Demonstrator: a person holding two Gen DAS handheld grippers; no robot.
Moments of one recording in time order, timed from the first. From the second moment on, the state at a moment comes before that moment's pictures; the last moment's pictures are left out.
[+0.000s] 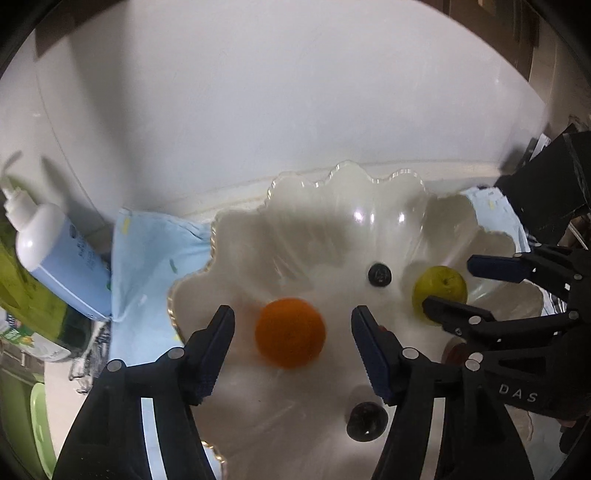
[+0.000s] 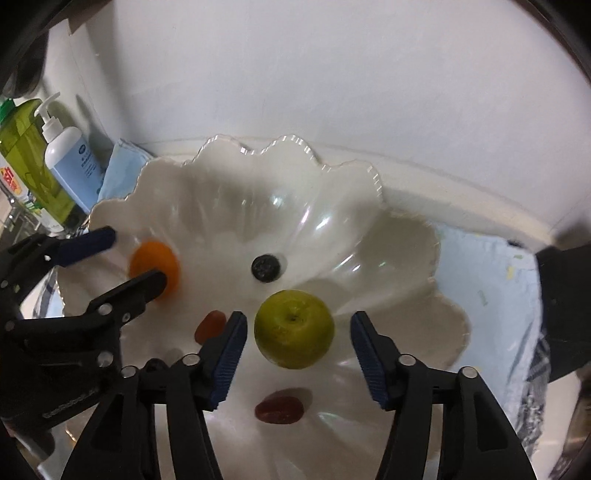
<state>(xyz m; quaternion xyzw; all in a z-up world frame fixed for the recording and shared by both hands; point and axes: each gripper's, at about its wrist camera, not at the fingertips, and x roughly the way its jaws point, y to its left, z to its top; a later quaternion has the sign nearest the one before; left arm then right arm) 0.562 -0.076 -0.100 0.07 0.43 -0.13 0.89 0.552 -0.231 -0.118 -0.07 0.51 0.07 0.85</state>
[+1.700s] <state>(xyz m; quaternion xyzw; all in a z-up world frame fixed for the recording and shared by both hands) 0.312 -0.003 0.015 0.09 0.26 -0.10 0.96 0.298 -0.198 0.015 -0.04 0.27 0.05 0.96</state>
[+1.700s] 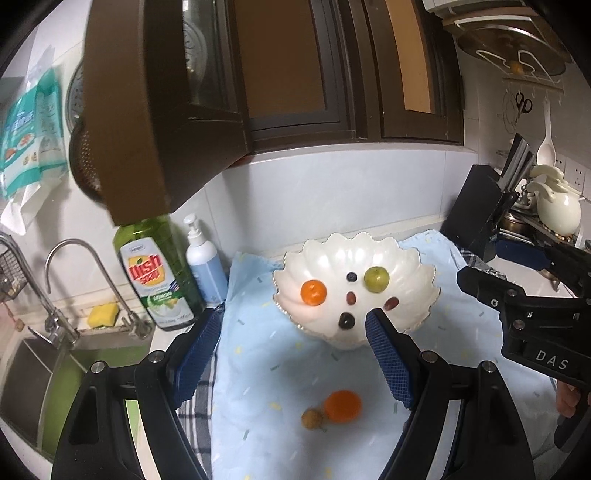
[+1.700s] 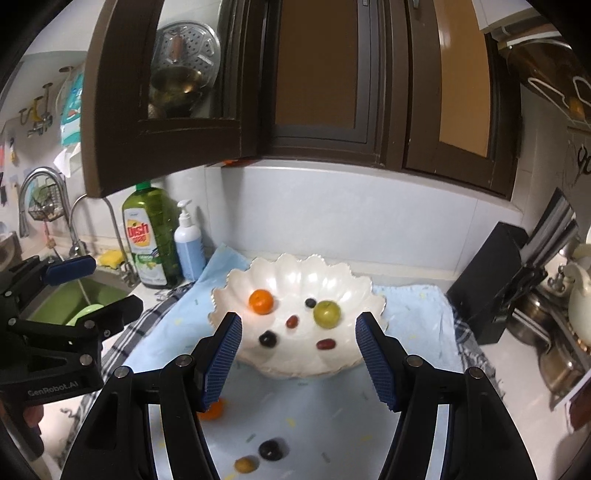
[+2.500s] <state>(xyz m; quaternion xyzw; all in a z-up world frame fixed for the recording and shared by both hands) 0.301 0.030 -0.055 0.13 0.31 -0.19 0.92 0.262 -0.157 -0.055 0.00 0.33 0.00 0.94</state>
